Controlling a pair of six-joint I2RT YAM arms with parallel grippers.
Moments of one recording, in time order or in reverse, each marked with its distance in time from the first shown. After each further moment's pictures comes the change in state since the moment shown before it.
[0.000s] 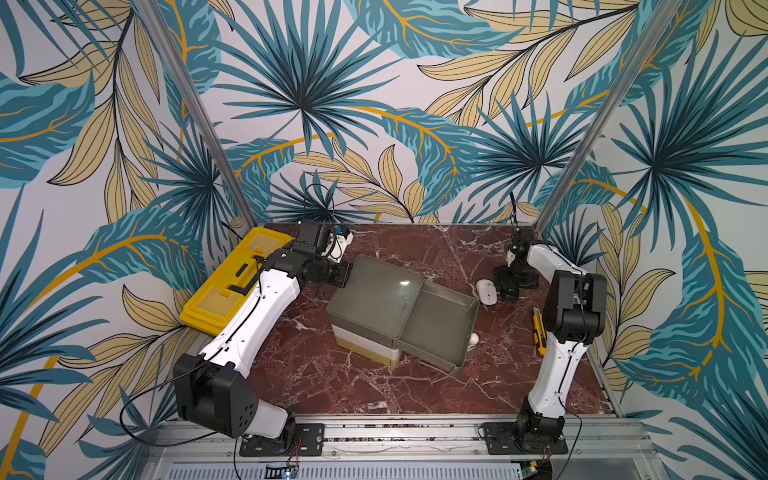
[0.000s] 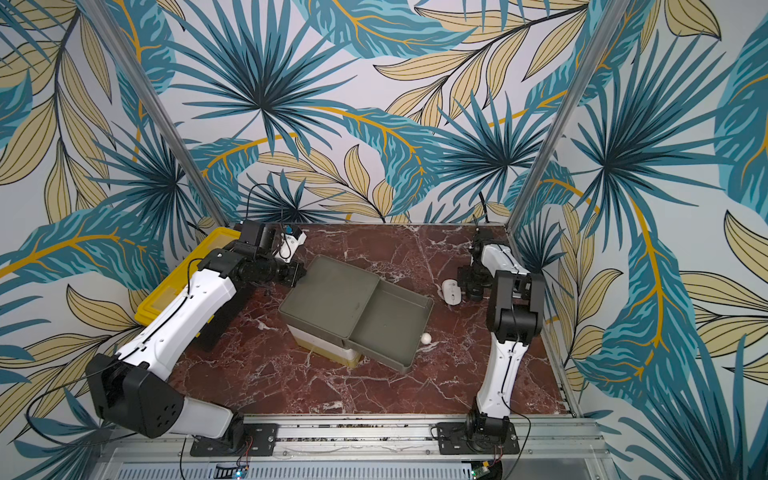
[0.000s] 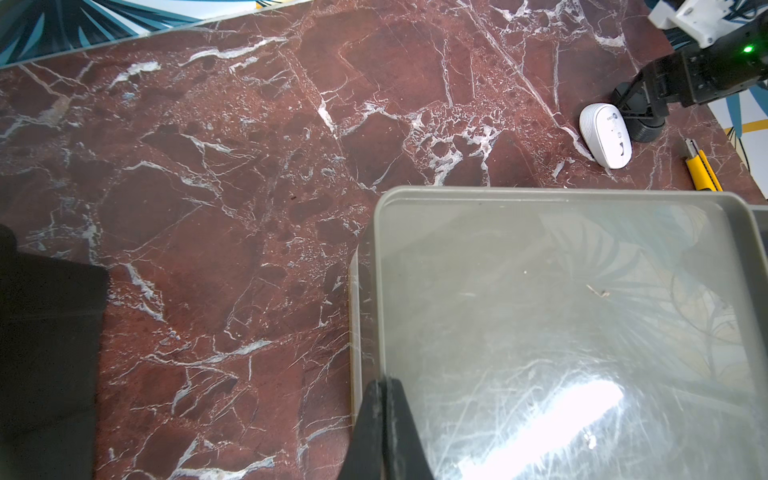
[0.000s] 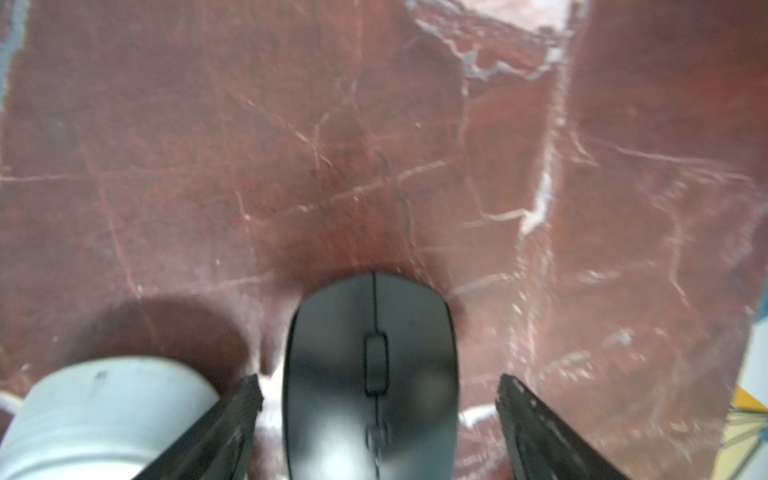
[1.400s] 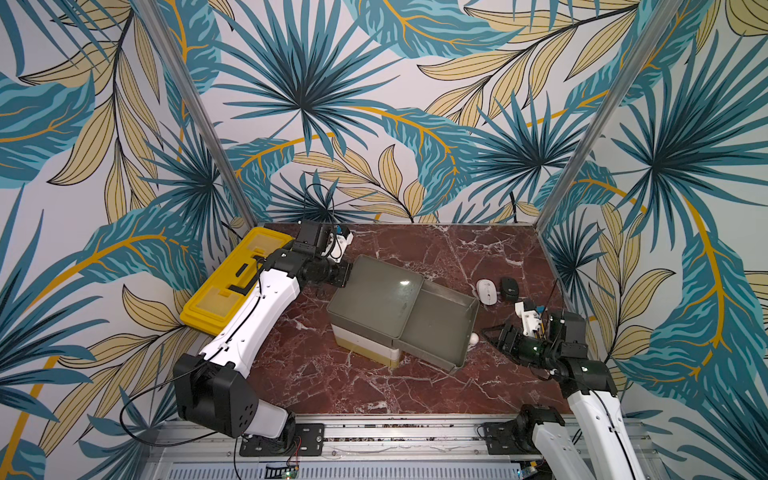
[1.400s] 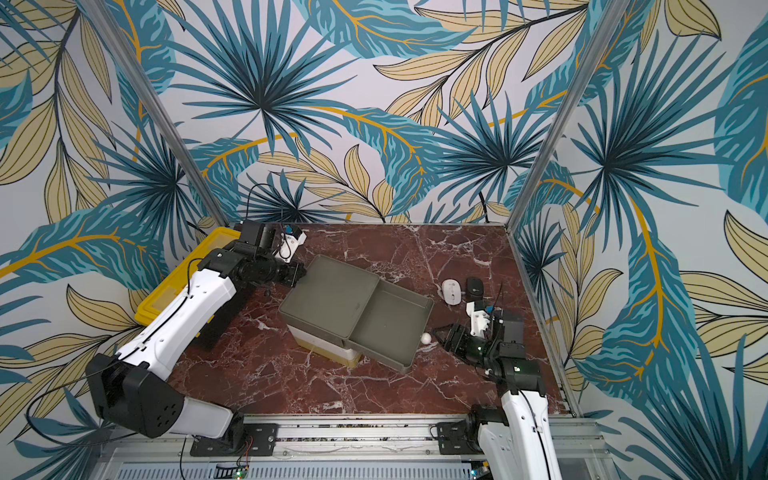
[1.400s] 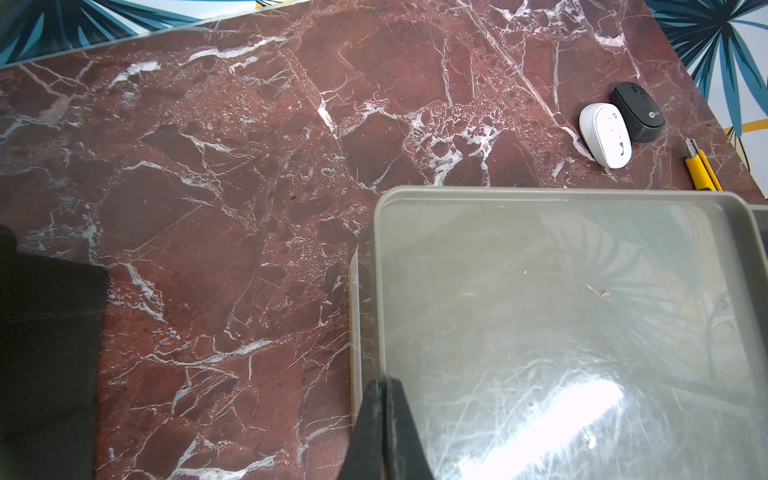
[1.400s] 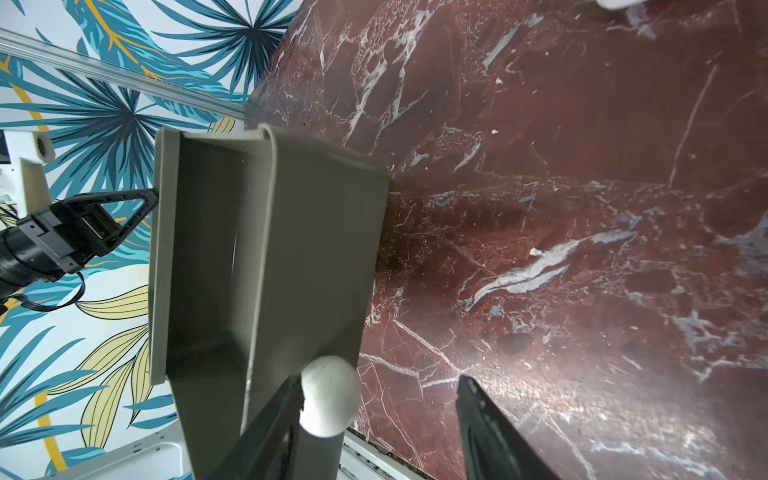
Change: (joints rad) left arm 0.000 0.001 0.001 -0.001 0.001 0.000; right arm 0.037 -1.470 -1.027 0.054 -0.850 0.535
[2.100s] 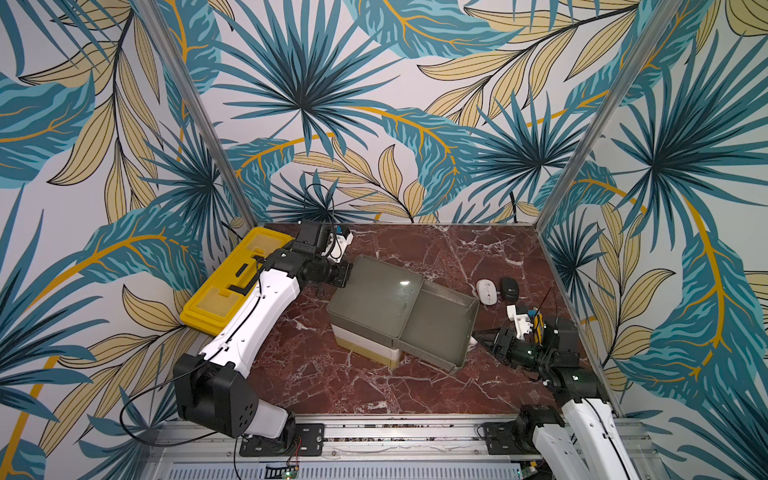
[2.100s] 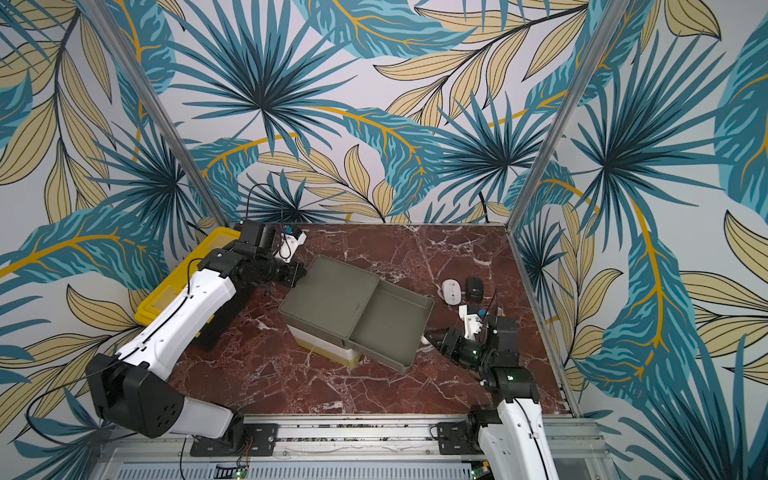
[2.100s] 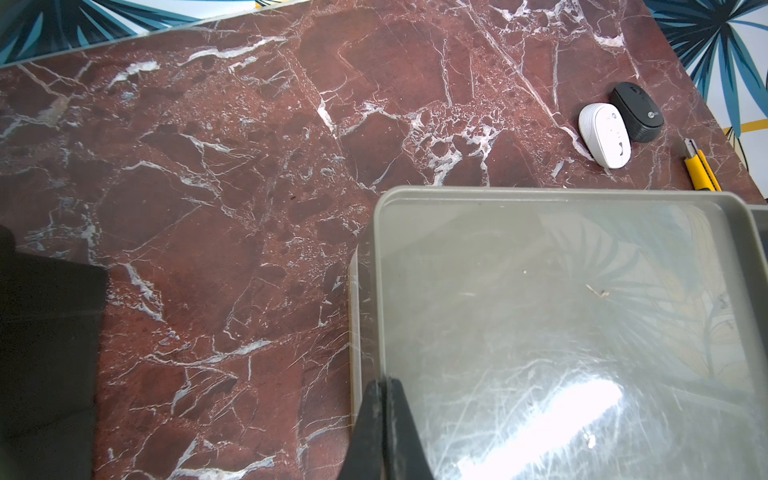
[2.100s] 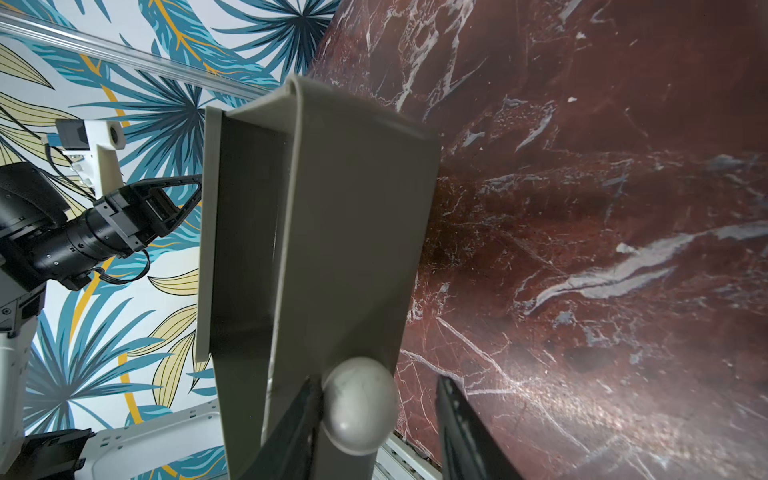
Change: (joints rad) left arm 0.000 0.000 0.000 0.000 0.003 0.000; right arm 0.067 -0.043 -0.116 0.215 -0.090 0.166
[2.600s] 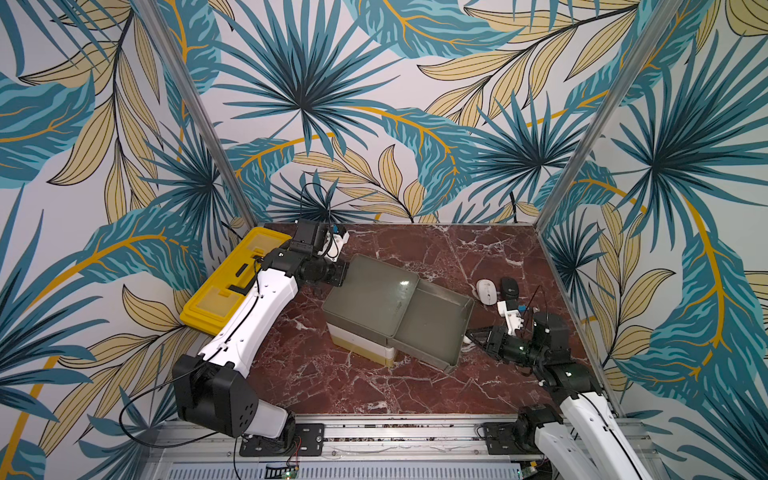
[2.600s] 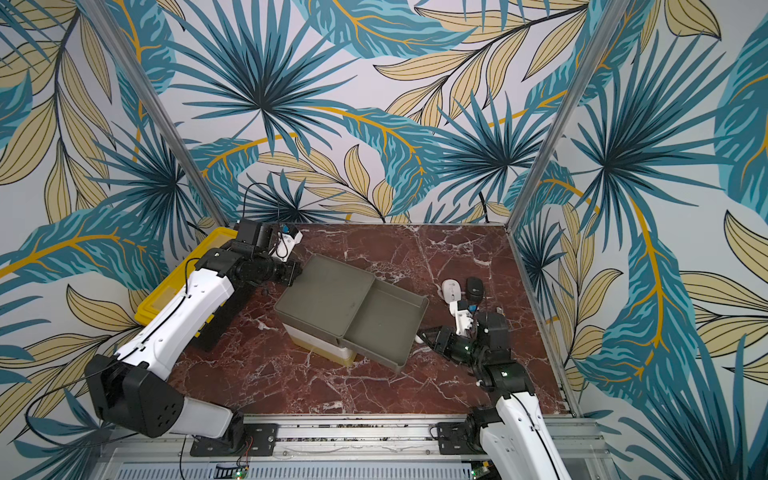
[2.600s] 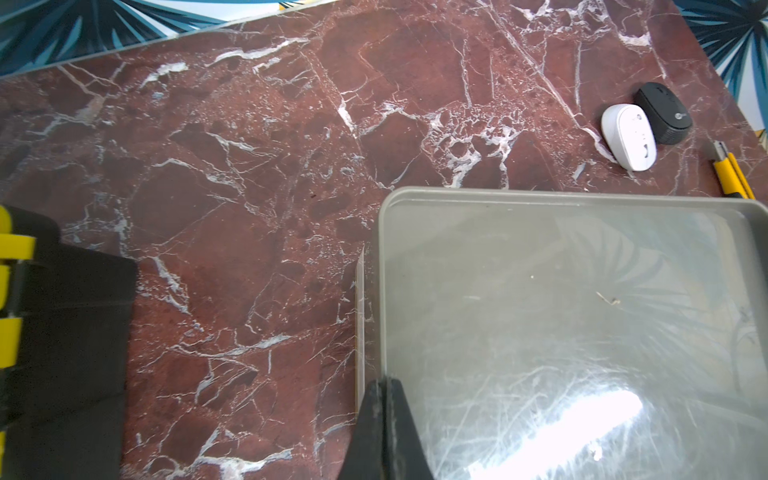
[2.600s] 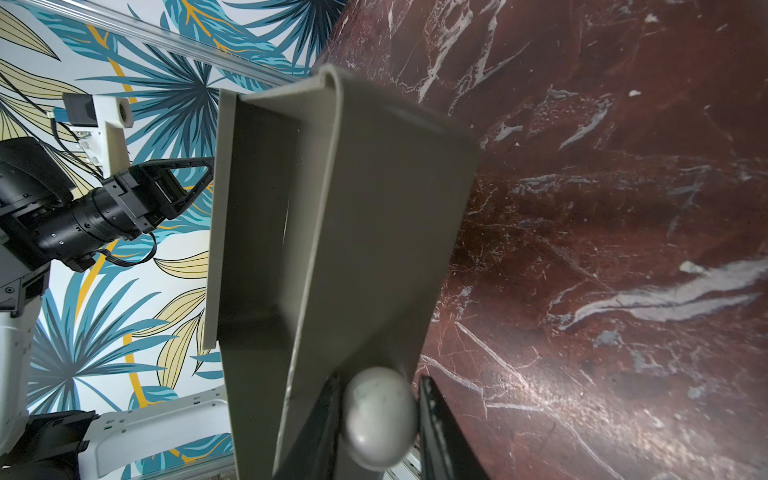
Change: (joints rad) left arm 0.016 0.000 0.003 -0.006 -0.034 0.011; right arm 0.144 0.050 -0.002 0.126 0.068 0.077
